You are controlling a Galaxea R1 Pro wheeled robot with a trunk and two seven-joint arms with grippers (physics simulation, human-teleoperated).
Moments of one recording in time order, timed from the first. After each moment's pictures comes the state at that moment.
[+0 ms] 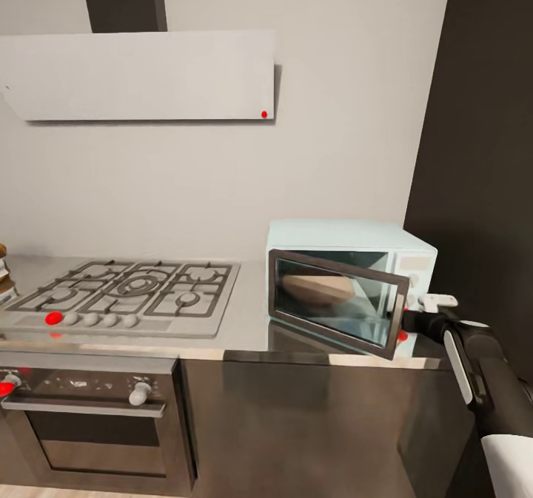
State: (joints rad) left arm 0.00 -0.01 0.02 -0.04 0.26 -0.05 0.01; right arm -0.57 -0.22 -0.22 -1.27 0.03 0.76 0.26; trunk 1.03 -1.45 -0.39
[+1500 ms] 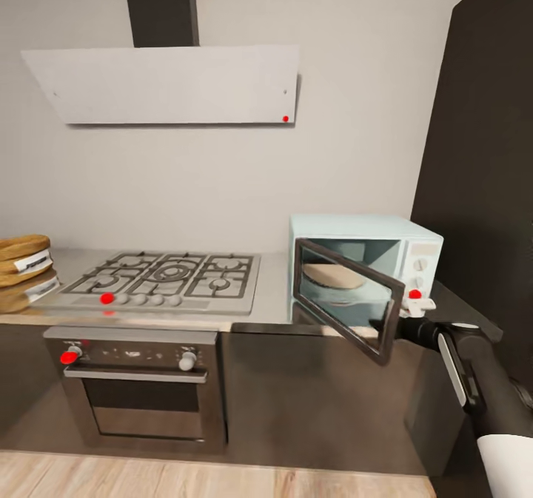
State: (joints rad) left arm 0.00 -0.01 0.04 -0.05 0.27 -0.05 0.01; right arm -0.57 -0.22 -0.19 -1.24 0.09 0.78 0.48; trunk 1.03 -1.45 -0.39
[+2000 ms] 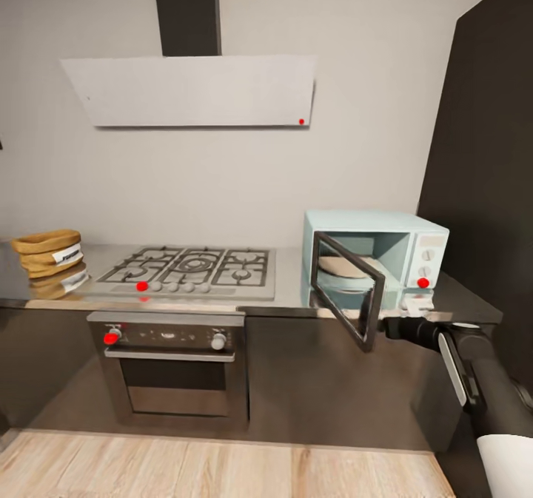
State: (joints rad) left arm 0.00 -0.01 0.04 -0.05 0.27 -0.05 0.01; right arm -0.57 -0.21 -0.20 -1.24 0.08 0.78 0.51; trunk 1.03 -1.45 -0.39
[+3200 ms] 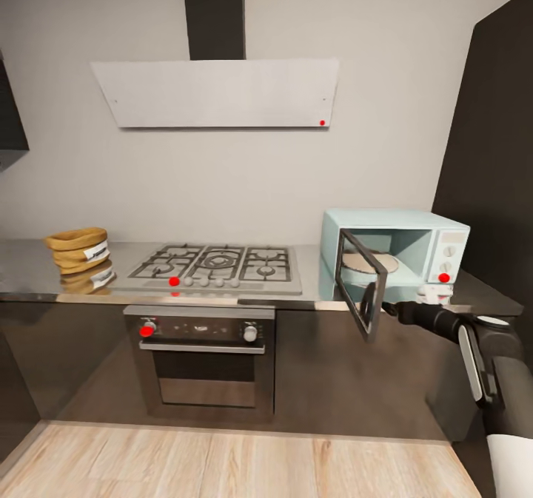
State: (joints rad) left arm 0.00 -0.01 0.04 -0.05 0.27 -0.05 0.01; right arm -0.57 -0.21 -0.31 -1.36 0.10 0.76 0.57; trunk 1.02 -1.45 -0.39
